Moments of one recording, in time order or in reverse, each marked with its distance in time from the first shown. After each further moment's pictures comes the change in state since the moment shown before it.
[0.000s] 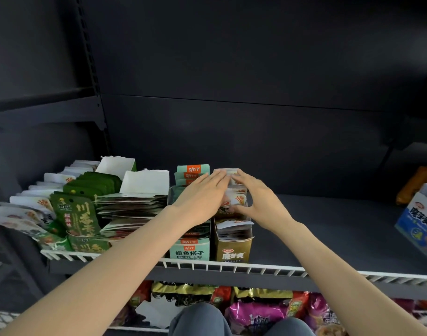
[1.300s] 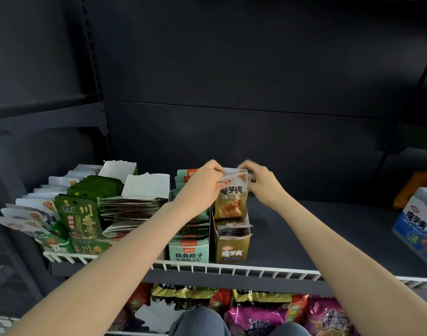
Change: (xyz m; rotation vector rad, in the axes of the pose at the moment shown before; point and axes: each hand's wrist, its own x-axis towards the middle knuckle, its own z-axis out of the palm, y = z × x) left_hand 0.008 0.004 -0.023 -0.334 0.208 -0.141; right_hand 0.032 0.001 -0.026 0.262 0.050 0.114
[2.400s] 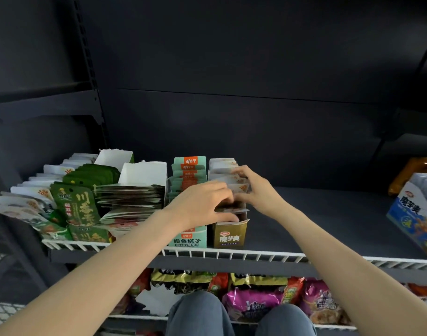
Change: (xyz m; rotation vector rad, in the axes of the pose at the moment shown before) left_hand -0.040 -0.004 0.012 0.109 -0.182 0.352; right_hand -0.032 0.017 0.018 0.046 -0.097 -0.042
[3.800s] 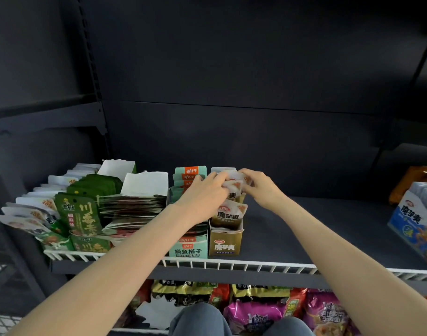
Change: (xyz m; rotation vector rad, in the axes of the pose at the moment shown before) left_hand 0.025 0.003 -0.010 0.326 -0.084 -0.109; right_hand 0.025 0.002 -0.014 -0.081 0.023 0.053
